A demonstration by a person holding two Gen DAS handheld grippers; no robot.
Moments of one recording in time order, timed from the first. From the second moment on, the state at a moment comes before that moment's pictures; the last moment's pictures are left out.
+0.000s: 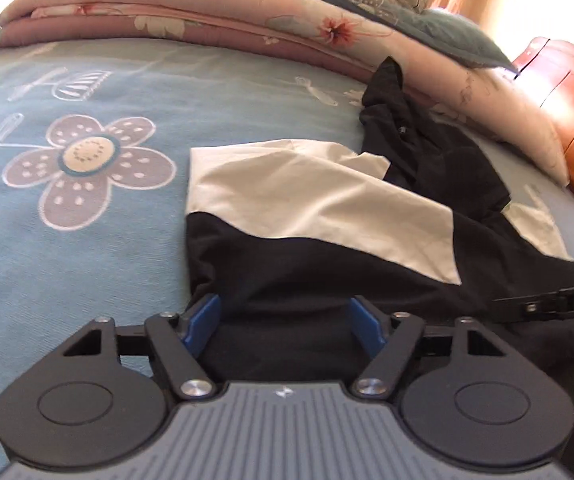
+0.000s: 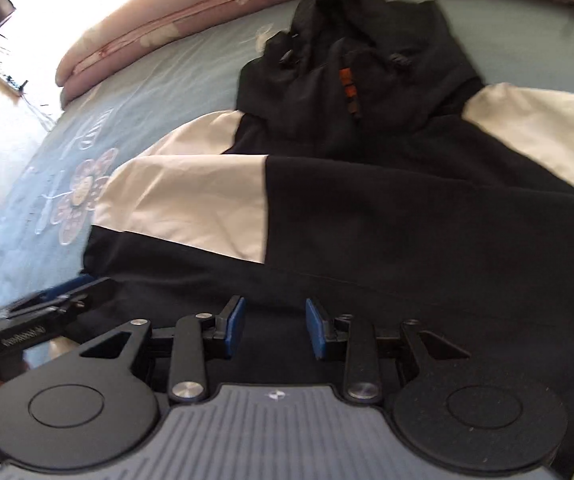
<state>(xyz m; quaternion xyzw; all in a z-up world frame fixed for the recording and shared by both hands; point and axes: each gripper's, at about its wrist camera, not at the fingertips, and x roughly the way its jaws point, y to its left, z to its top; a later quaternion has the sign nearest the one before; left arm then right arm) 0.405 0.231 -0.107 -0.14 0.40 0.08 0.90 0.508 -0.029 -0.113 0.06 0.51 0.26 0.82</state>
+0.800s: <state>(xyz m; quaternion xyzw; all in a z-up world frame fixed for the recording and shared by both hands) 0.465 0.064 -0.073 0.05 0.47 -0.02 0.88 0.463 -0.222 -0.092 0.18 0.46 0.12 0.86</state>
